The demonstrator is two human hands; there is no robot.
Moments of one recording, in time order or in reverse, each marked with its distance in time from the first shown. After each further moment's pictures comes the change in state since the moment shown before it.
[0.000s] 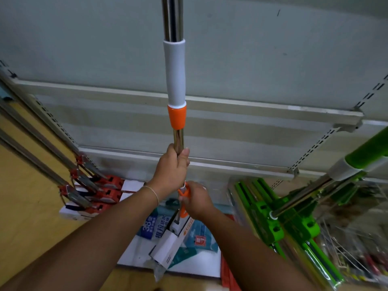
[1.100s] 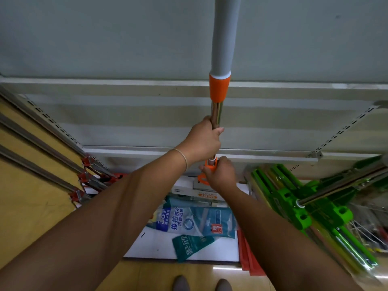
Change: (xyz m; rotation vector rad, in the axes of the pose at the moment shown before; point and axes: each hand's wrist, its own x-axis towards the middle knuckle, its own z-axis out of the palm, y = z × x) left_hand 0.077 0.023 -0.003 0.182 -0.361 0.022; right_hand 0.072 0.008 0.006 0.014 0.415 0.284
